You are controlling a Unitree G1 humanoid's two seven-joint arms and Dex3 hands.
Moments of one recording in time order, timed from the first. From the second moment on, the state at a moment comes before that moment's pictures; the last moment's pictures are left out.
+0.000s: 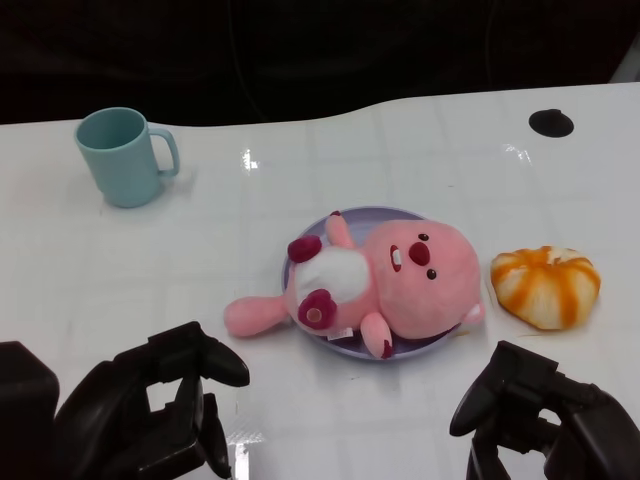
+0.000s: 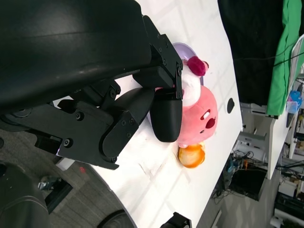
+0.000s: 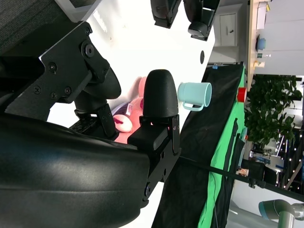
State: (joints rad) left arm 0.27 0.21 0.06 -0.53 -0.41 0.54 -0.29; right arm 0.49 -0.11 0.19 -0.66 0.01 0.11 0.14
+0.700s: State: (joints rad) left arm 0.24 0.21 0.02 -0.40 -0.38 0.40 -0.35; right arm 0.49 -0.11 0.15 -0.64 0.01 0.10 0.15
